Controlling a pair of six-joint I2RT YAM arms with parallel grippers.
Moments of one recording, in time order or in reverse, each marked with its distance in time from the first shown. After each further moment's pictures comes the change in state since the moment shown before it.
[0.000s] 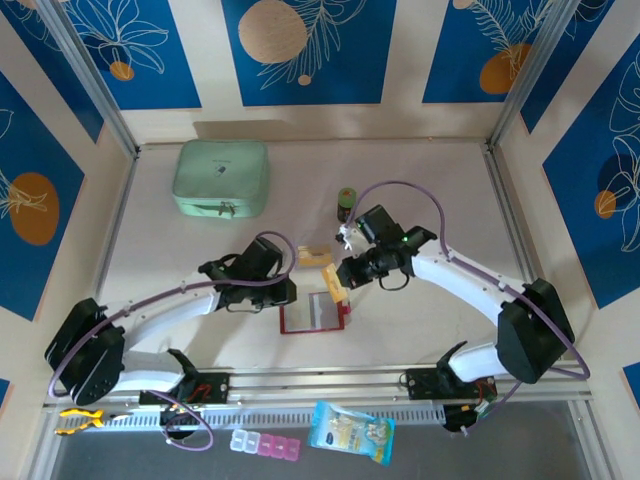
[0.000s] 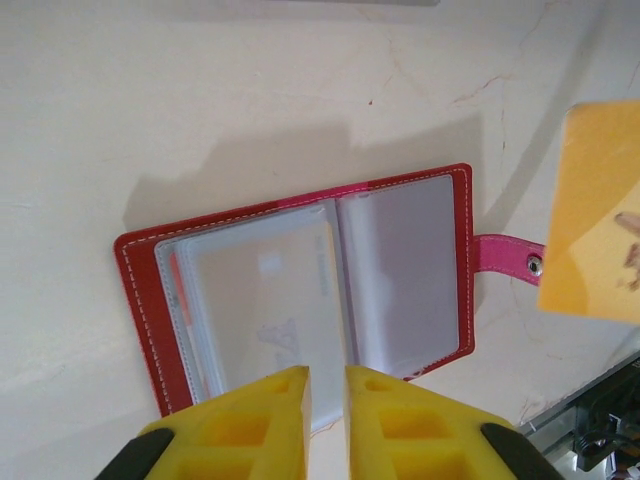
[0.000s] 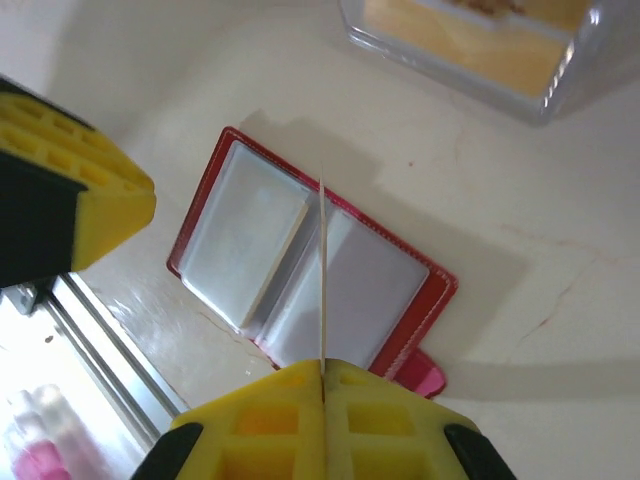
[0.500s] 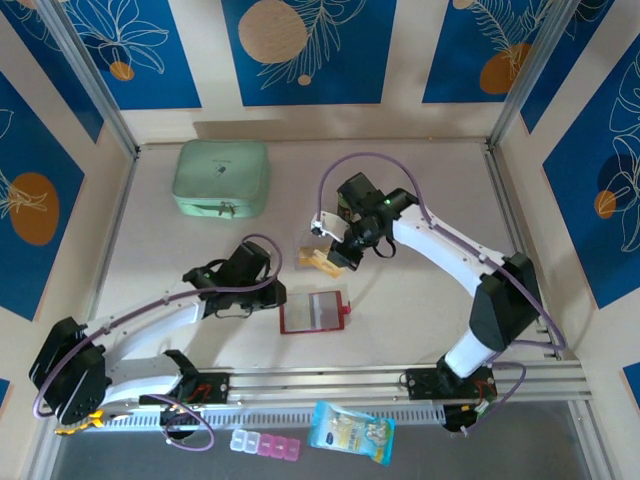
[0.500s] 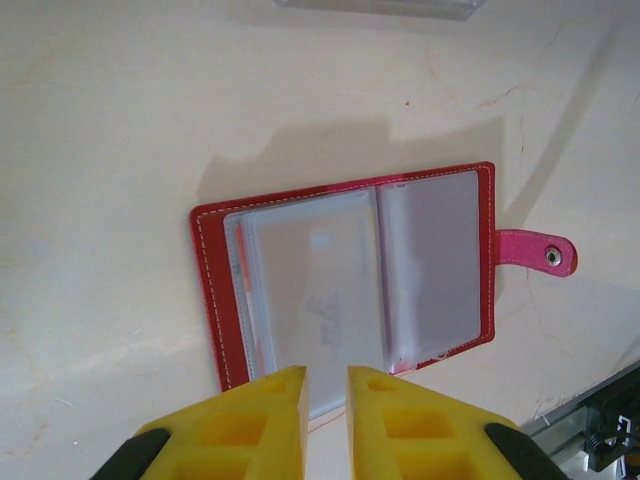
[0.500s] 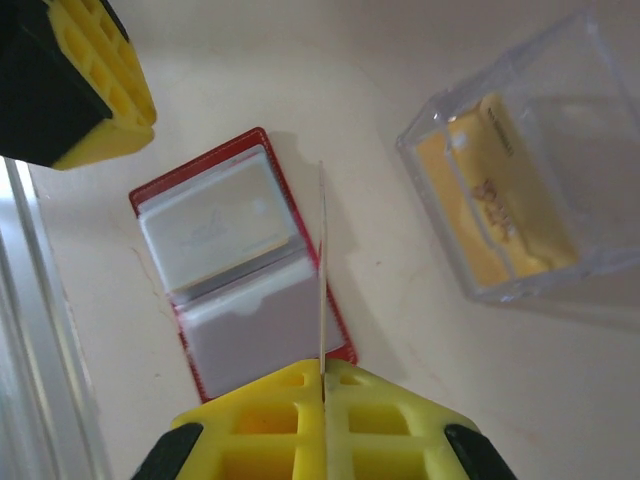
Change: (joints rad) left arm 0.030 -0.124 -0.052 -0.055 -0.030 0.000; right arm -0.001 0.225 0.394 -0.271 0.016 -0.680
